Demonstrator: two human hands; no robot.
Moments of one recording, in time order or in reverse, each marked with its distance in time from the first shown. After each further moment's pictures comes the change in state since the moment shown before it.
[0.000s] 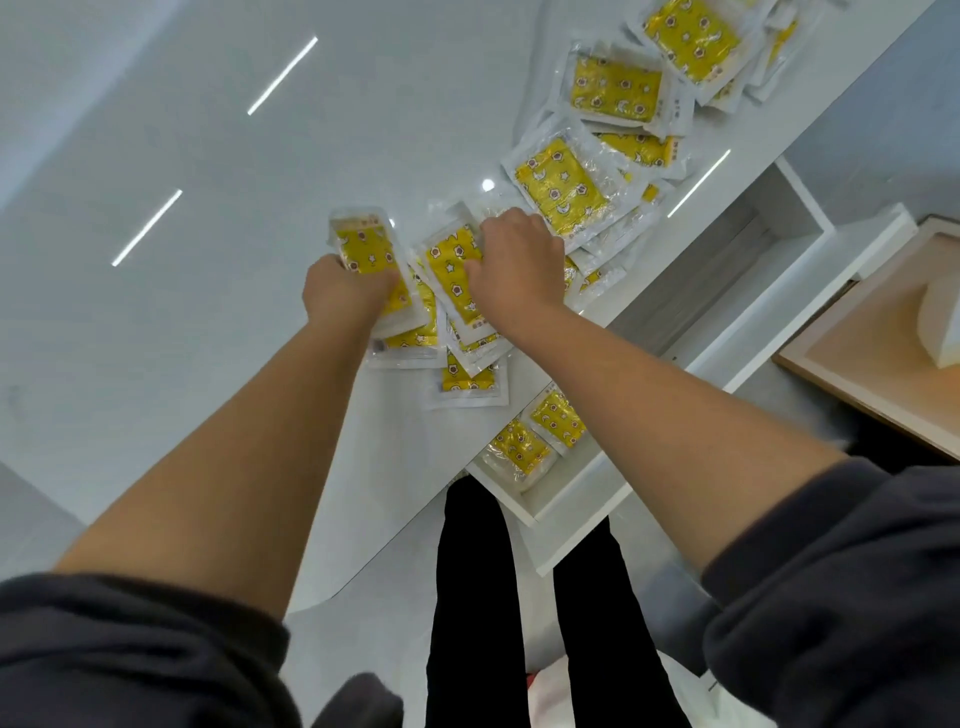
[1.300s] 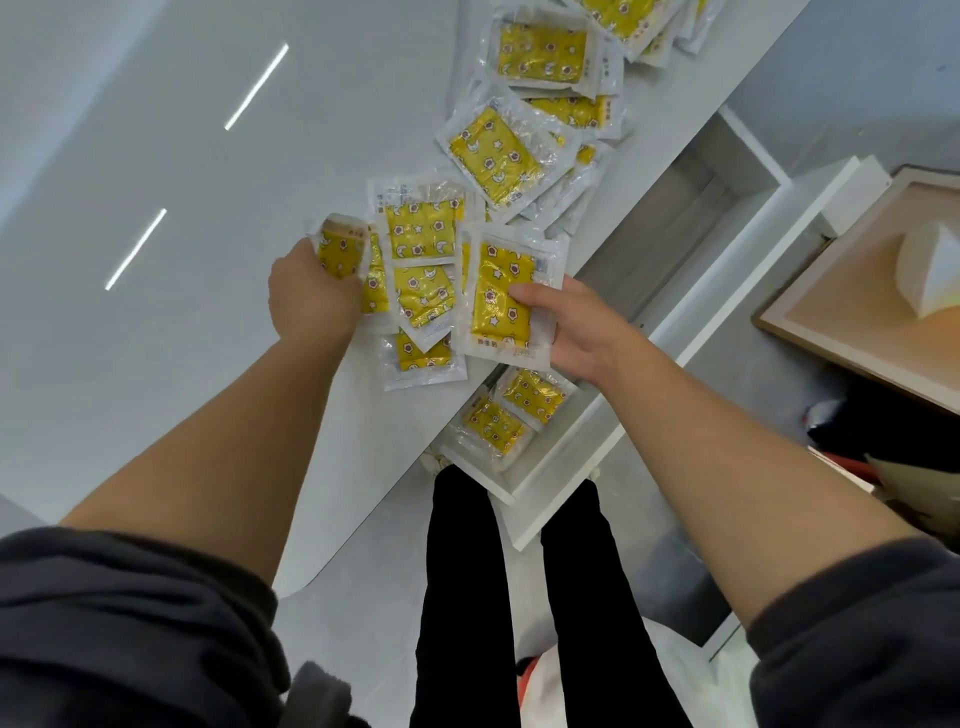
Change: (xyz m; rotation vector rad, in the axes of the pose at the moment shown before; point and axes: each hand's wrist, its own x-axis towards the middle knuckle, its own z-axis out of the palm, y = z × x) left_hand -0.024 -0.014 0.024 0.401 0.180 0.275; right_hand -0.072 0.109 -0.005 1.862 -0.515 0.573
